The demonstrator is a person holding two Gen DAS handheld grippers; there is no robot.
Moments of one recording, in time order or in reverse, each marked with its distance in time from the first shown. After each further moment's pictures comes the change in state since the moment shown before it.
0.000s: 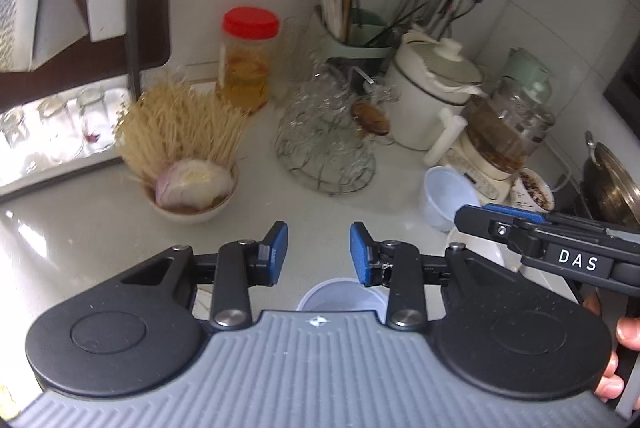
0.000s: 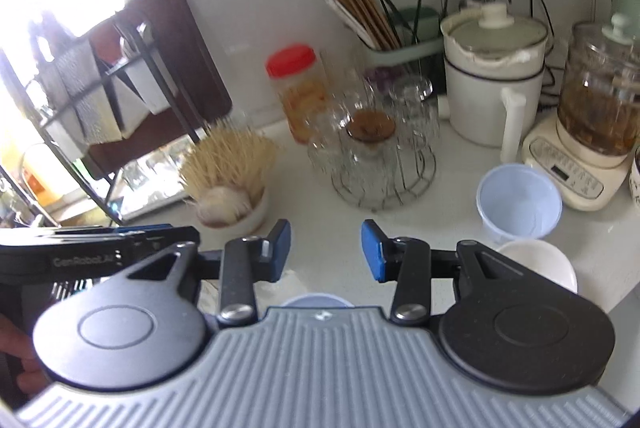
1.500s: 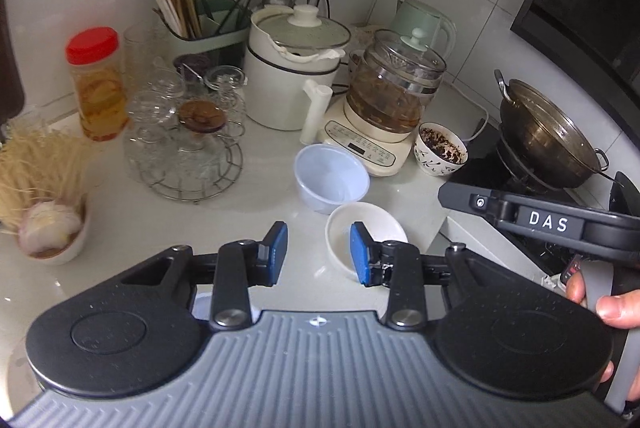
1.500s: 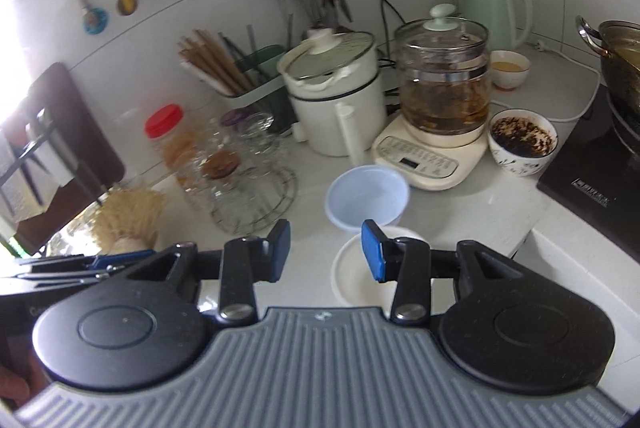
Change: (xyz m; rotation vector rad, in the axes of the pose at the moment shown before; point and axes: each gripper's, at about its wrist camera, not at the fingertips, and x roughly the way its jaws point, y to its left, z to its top) left arm 0.041 -0.122 -0.001 0.209 0.067 -0.202; right arm -0.071 -0.085 -0.019 0.223 -0.109 -0.274
